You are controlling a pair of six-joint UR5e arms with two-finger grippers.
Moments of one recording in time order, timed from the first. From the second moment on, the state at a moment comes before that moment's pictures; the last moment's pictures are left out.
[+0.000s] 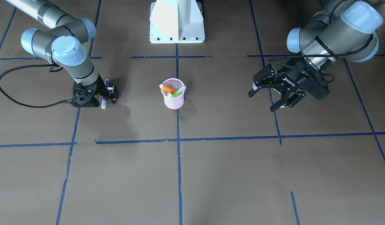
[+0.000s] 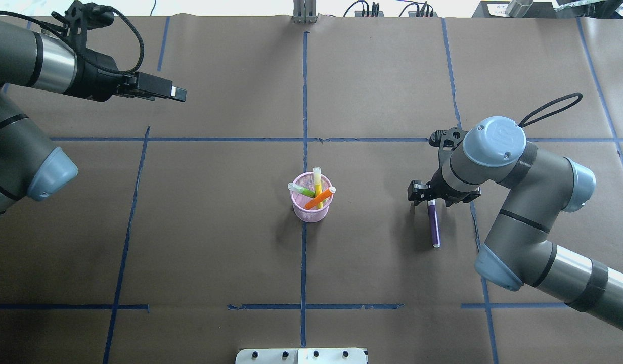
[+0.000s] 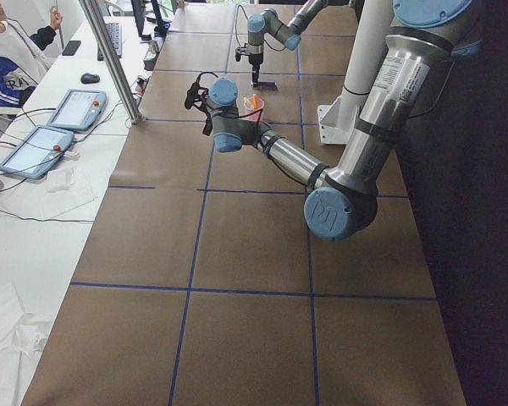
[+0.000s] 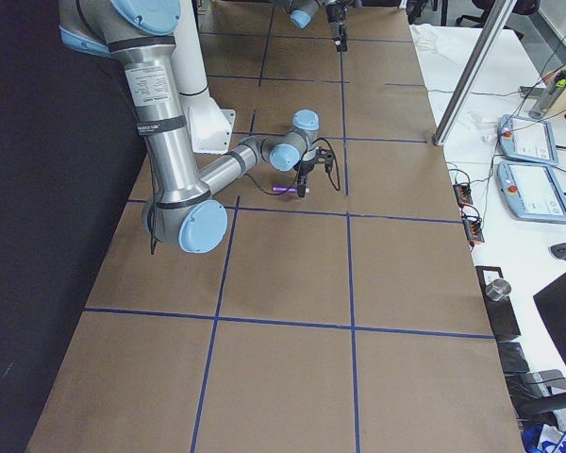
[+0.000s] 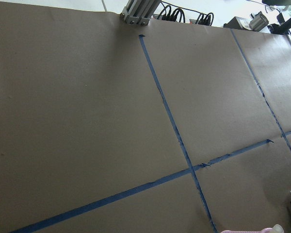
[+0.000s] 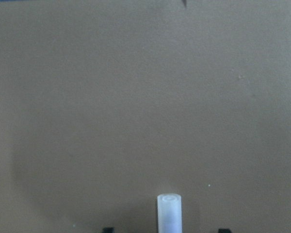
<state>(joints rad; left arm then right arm) -0.95 -1.95 -1.68 -2.47 -2.22 -1.05 0.63 -1.28 1.72 -1.35 1.99 1.15</state>
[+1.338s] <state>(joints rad) -0.95 -1.94 -1.67 -2.46 -2.22 -1.05 0.63 -1.28 1.72 -1.35 1.99 1.15</state>
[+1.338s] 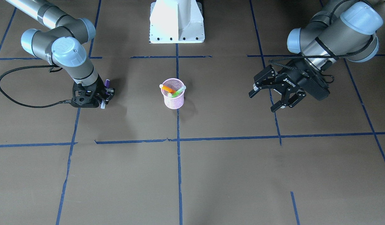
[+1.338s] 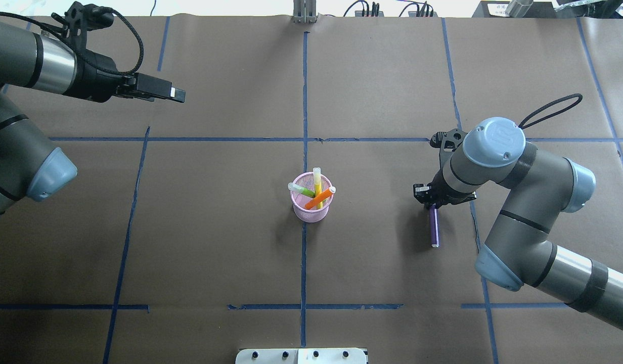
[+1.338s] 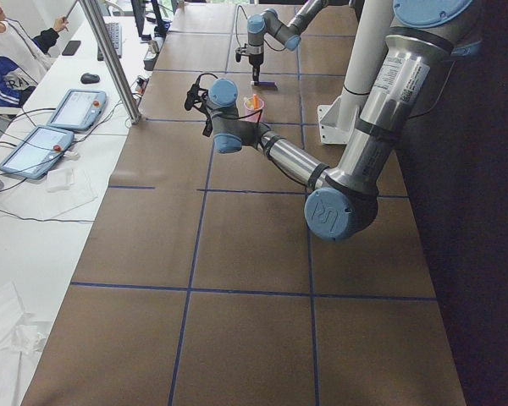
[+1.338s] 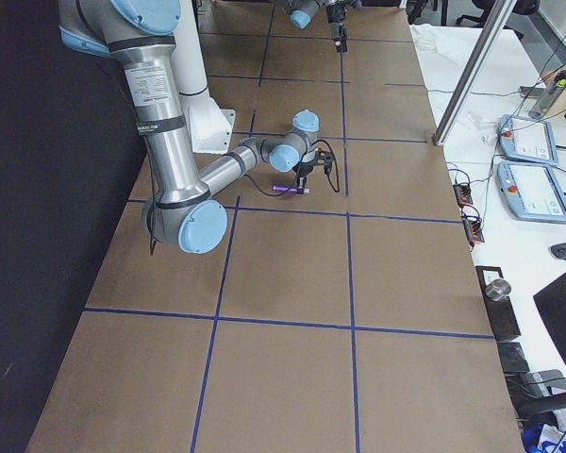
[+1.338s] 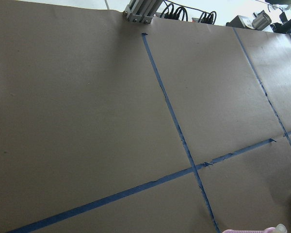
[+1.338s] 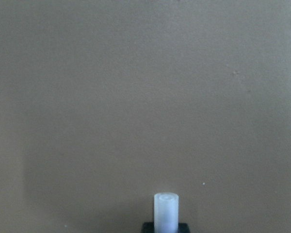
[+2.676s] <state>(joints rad) -0.95 -1.87 -1.64 -2.45 -2.21 -0.96 0.71 -1.14 2.02 -1.27 1.72 1.15</state>
